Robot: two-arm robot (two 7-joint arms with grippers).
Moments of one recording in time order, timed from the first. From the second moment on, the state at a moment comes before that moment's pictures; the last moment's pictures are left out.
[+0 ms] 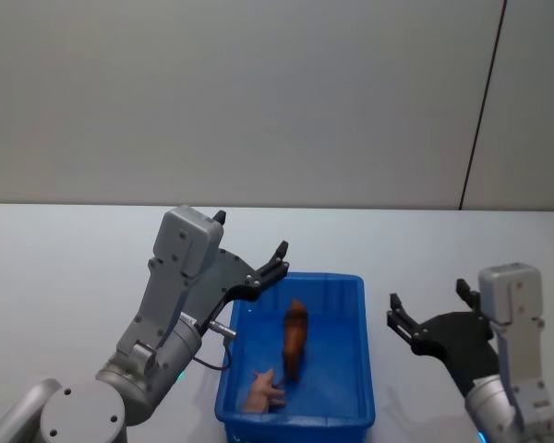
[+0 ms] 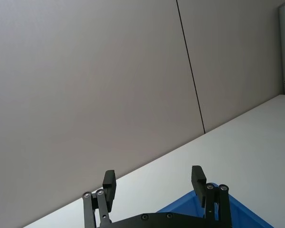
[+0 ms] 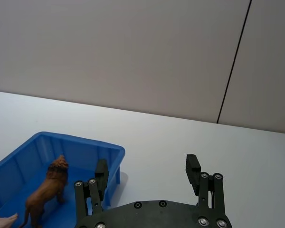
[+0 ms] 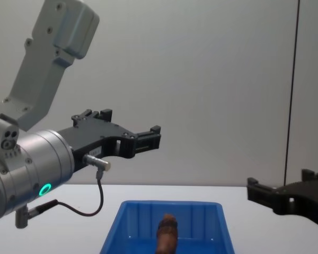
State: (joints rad) left arm -0.24 0.38 0.45 -1.63 -0.20 0.01 -0.01; right arm -0.02 0.12 -0.29 -1.66 0.06 0.10 -0.09
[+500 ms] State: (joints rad) left arm -0.23 0.39 0.45 -1.63 -0.20 0.01 0.00; right arm -0.05 0.15 -0.27 -1.70 0.07 0.10 -0.12
